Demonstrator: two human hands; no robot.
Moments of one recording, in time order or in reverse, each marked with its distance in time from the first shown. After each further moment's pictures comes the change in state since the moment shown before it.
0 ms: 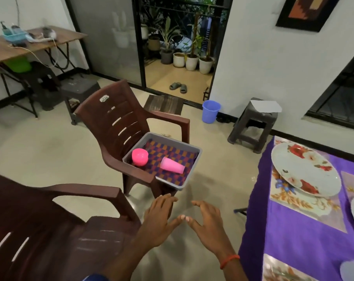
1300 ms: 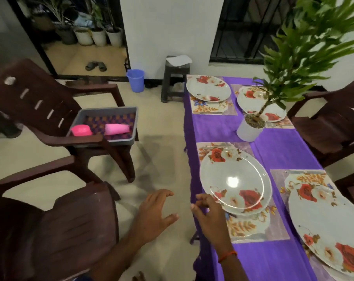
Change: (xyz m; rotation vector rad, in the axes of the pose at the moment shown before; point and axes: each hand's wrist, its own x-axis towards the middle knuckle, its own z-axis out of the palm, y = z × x) left_hand -0.268 0.041 0.070 0.017 -0.327 0.335; right_hand -0.366 0.032 0.078 0.373 0.606 0.342
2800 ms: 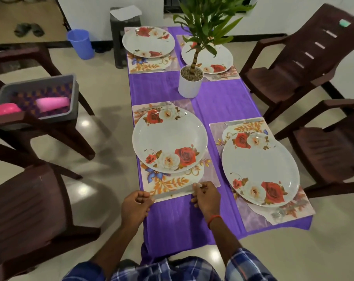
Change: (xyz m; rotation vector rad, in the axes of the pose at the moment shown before) left_hand -0.003 0.074 0.217 -0.553 0.113 -0.603; right_hand -0.023 0.186 -0.156 0.138 0.225 0.537
